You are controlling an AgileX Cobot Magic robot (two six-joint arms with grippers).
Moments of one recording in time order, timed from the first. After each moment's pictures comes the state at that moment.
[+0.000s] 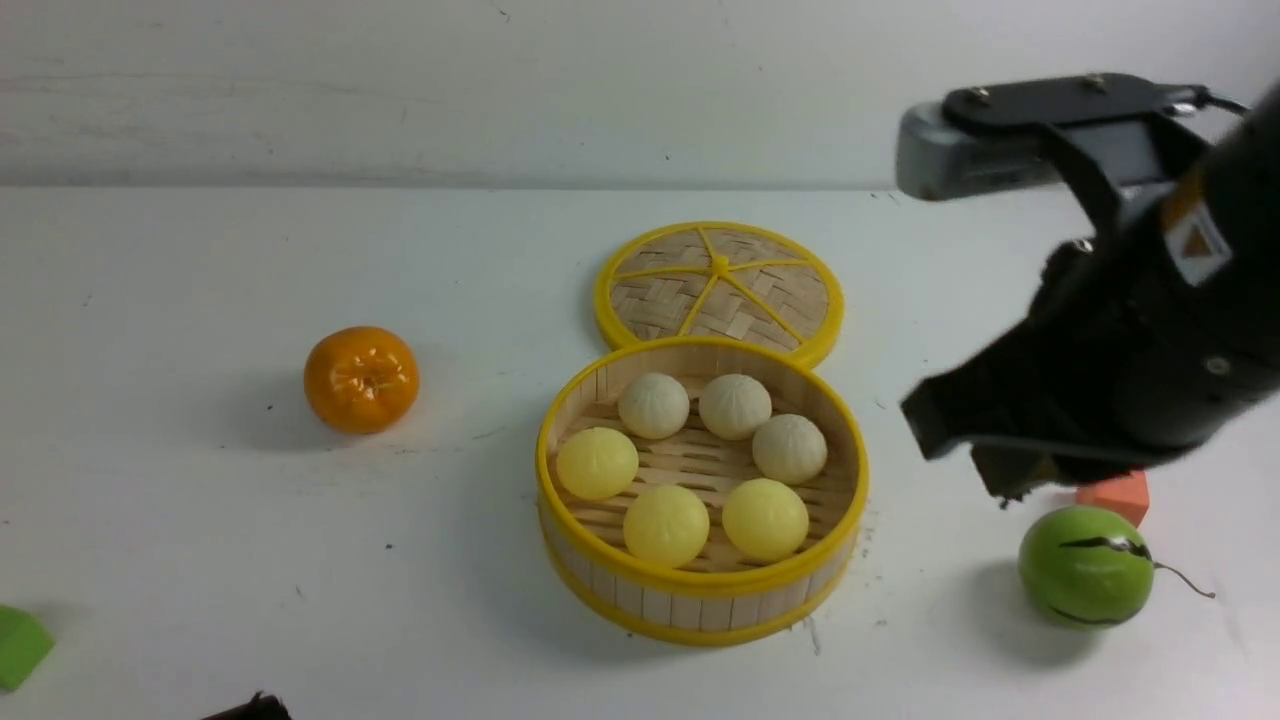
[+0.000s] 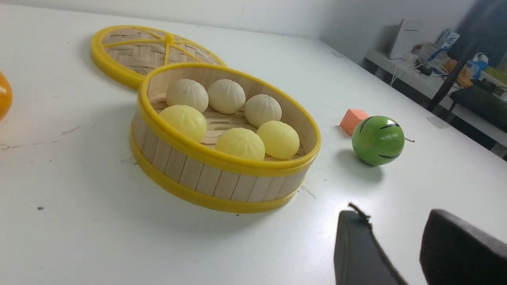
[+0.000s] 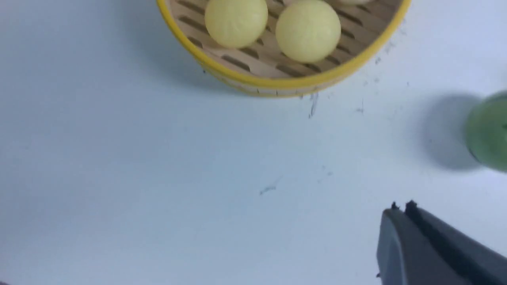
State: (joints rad) right arm 0.69 1.29 -1.34 -0.05 1.24 0.39; left arm -0.73 0.32 -0.09 -0.18 -0.05 -0.16
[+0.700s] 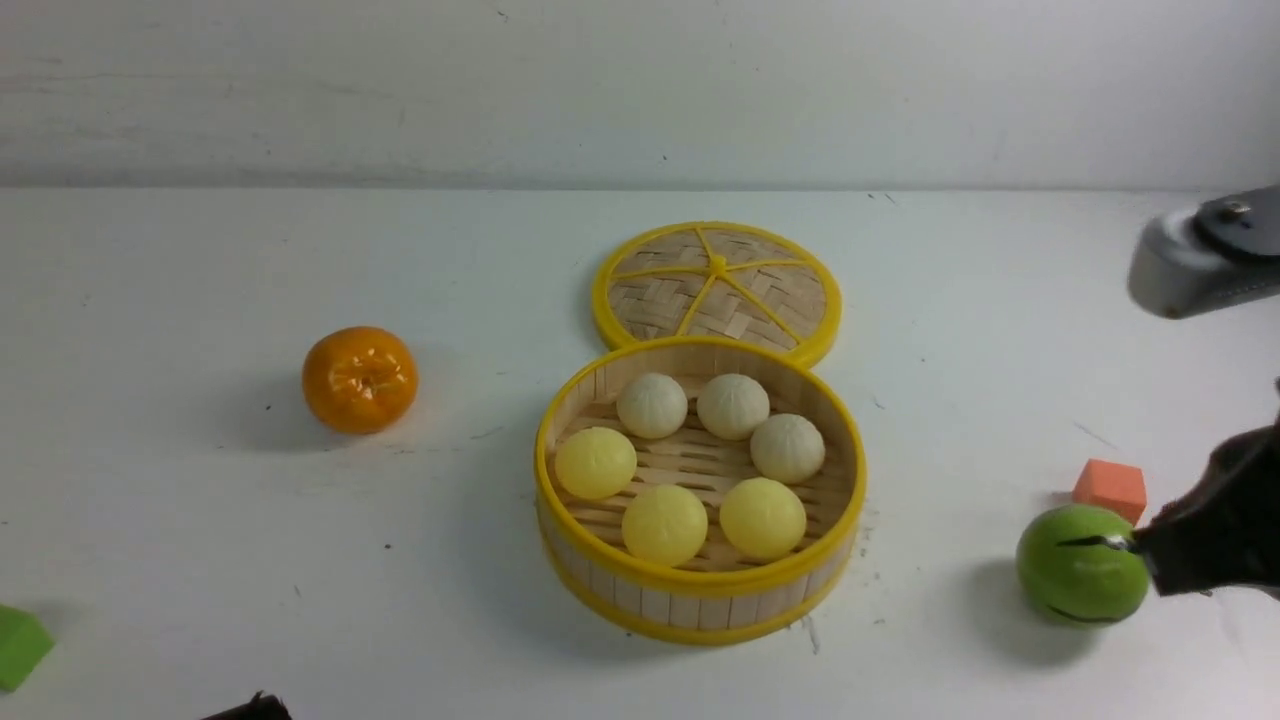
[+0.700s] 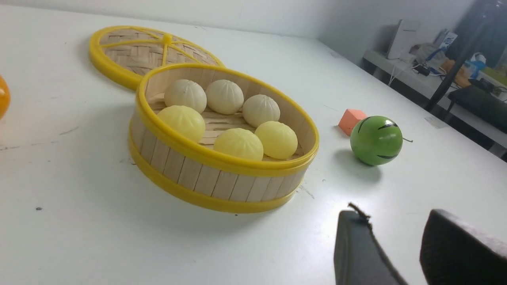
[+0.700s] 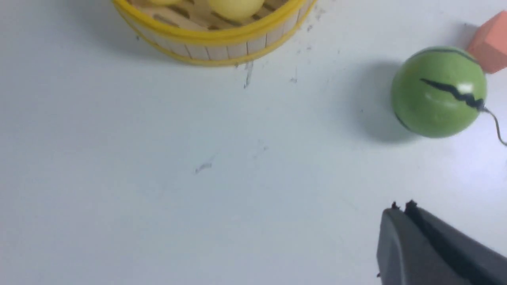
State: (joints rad) right arm 0.57 0.96 -1.00 -0.10 1.03 0.30; left arm -0.73 0.32 -0.09 -0.18 -0.05 -0.16
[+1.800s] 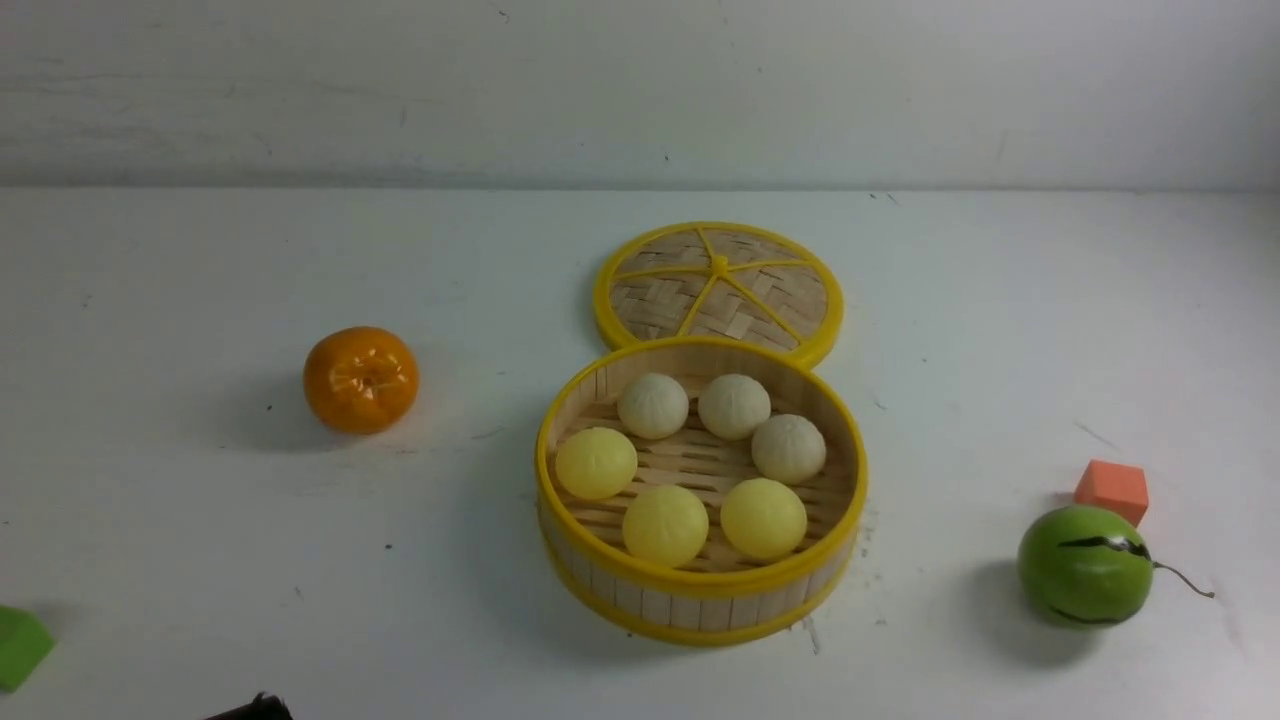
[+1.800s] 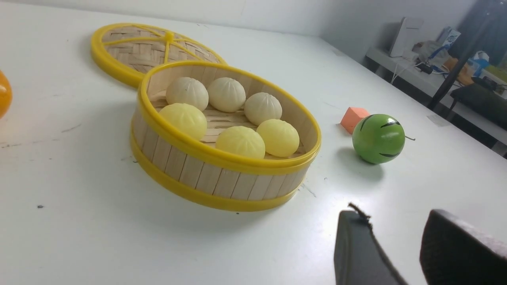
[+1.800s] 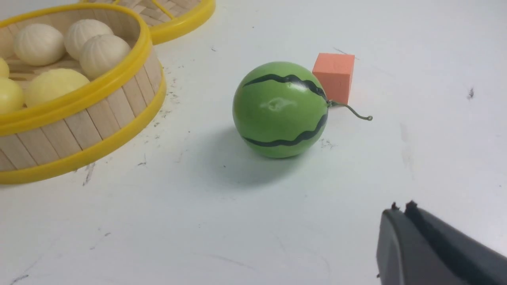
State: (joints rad) right arm 0.05 -0.01 0.01 0.04 0.40 0.07; left arm -0.73 0.32 -0.09 -0.18 -0.05 -0.16
